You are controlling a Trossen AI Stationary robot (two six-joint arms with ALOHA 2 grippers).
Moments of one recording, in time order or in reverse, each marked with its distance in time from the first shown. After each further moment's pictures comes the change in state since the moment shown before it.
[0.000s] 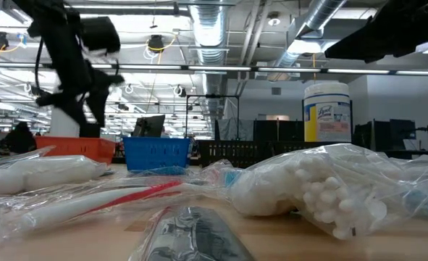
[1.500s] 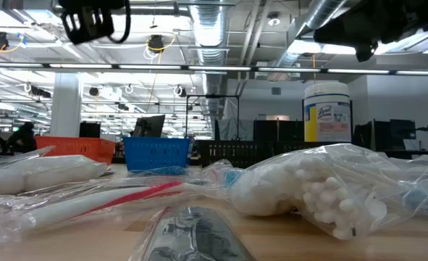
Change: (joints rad) left arm -0.982 0.375 0.351 0.320 -0.017 -0.013; right arm -0.058 0.000 0.030 0.074 -0.053 0.136
